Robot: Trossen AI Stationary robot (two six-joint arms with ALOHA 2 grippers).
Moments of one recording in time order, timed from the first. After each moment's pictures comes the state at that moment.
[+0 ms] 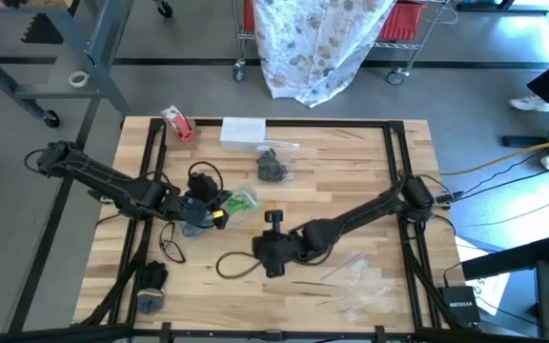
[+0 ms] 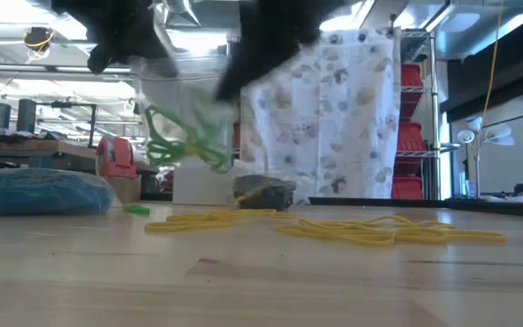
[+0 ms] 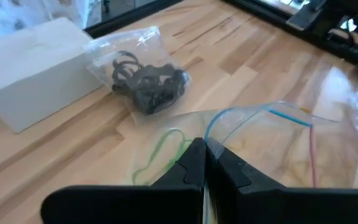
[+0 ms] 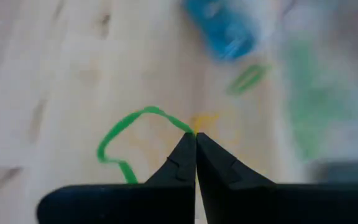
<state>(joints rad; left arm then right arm) -0.33 1.14 0.77 -0.39 -0.77 -0.77 0.37 2.04 1.61 -0.54 0.41 0.10</state>
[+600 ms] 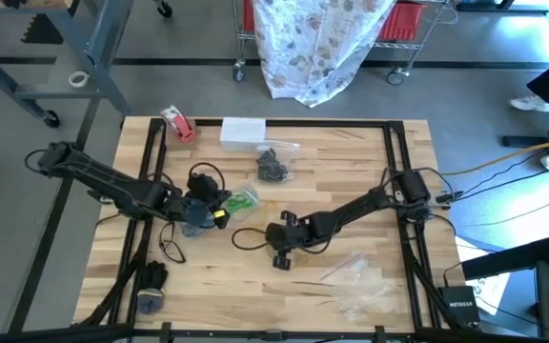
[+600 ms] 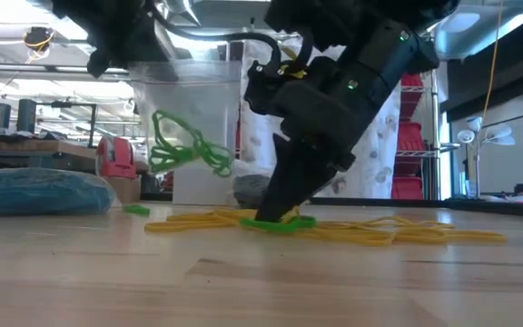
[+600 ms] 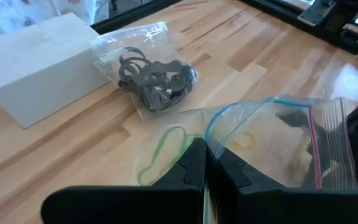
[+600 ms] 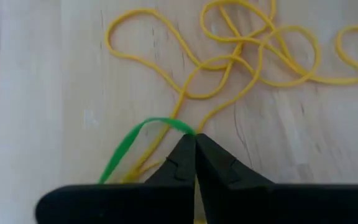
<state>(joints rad) -0.33 1.16 0.77 -0.41 -0.78 -0.79 0.27 2.04 1.20 -0.13 0.14 0.42</state>
